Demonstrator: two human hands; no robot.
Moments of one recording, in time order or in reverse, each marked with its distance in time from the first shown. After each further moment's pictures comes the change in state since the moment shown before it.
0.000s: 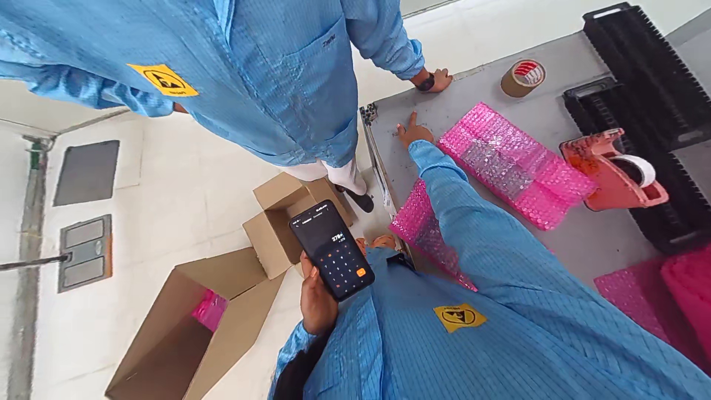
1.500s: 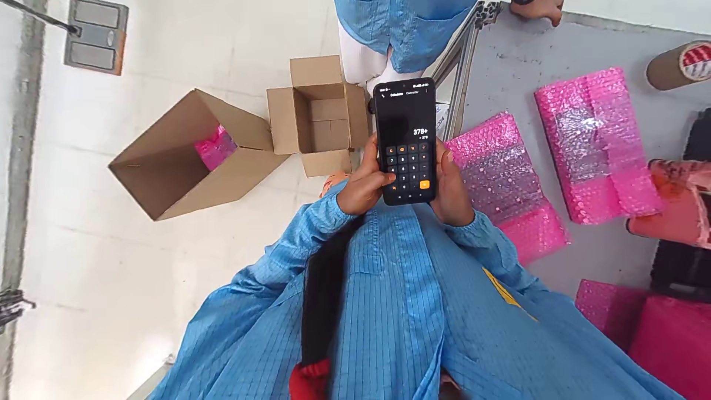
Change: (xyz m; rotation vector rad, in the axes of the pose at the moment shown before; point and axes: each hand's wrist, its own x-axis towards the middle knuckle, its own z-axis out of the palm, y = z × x) left_hand -0.054 0.007 -0.022 0.023 -0.287 -0.048; right_hand -0.358 0.038 0.060 1.125 -0.691 -0.640
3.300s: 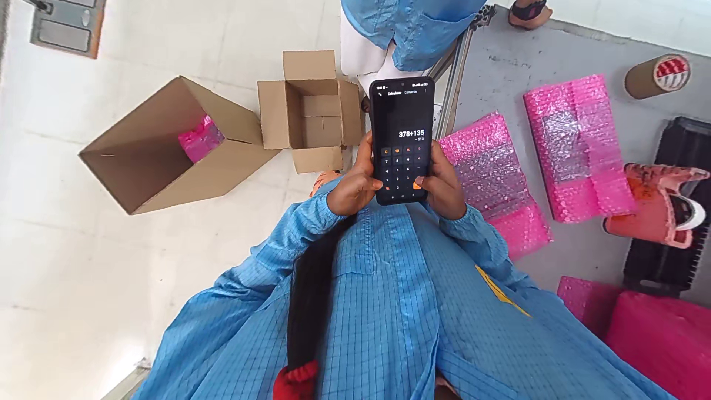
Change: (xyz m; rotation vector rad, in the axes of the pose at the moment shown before) left_hand -0.012 -0.003 -0.001 -0.154 -0.147 0.061; right_hand -0.001 0.013 -0.020 -0.051 -0.195 -0.222
